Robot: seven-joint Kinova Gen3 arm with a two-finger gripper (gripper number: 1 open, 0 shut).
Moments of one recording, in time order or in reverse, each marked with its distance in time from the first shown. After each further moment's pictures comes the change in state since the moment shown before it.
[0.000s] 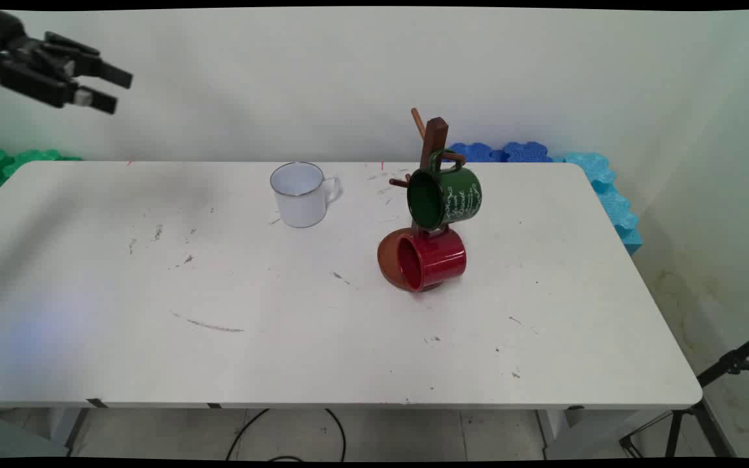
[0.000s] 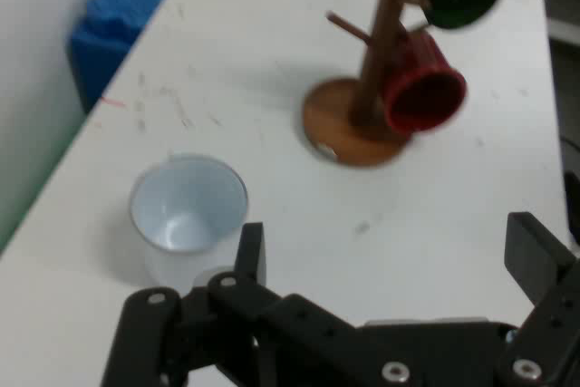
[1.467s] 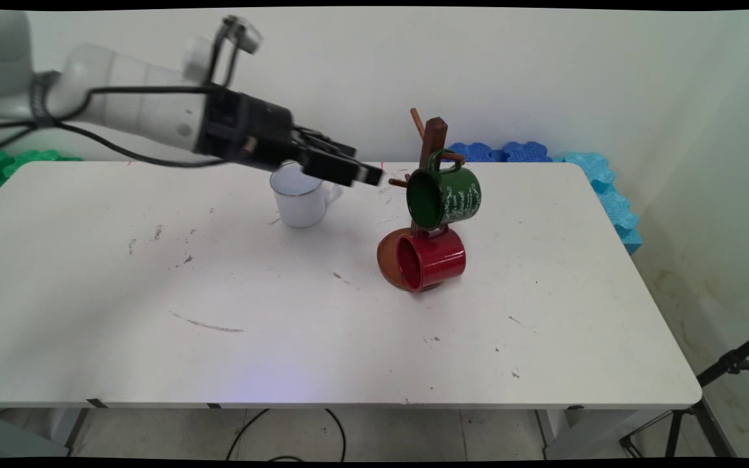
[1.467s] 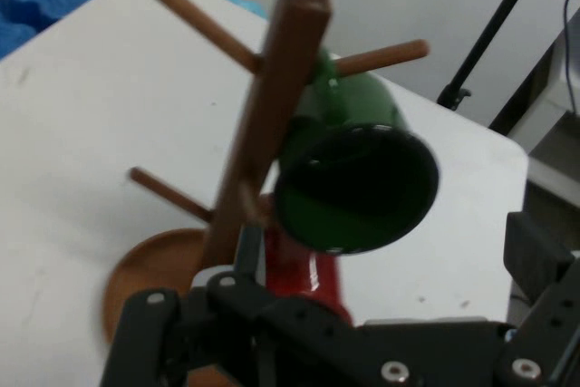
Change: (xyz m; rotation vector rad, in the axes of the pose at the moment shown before) arm 0.063 0.156 0.288 0.063 0.075 -0.225
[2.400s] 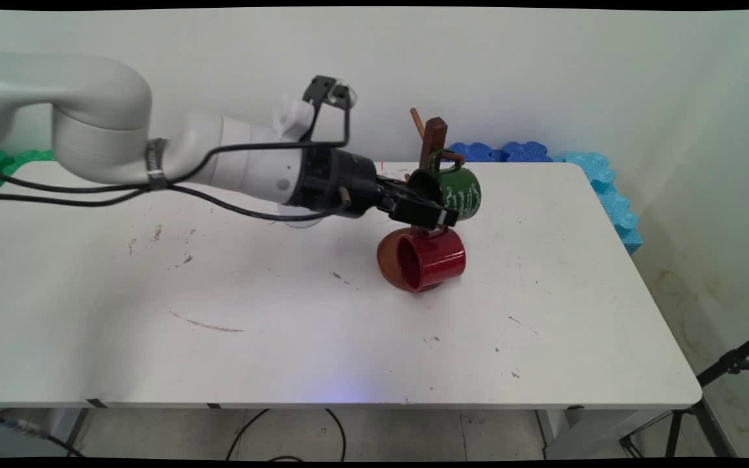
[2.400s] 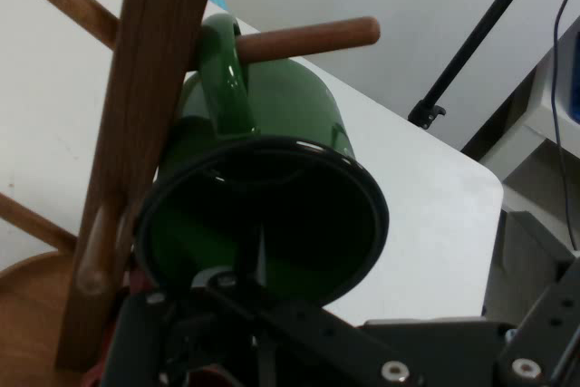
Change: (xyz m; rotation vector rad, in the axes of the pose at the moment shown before) arm -0.019 0.039 0.093 -0.018 0.008 -0.082
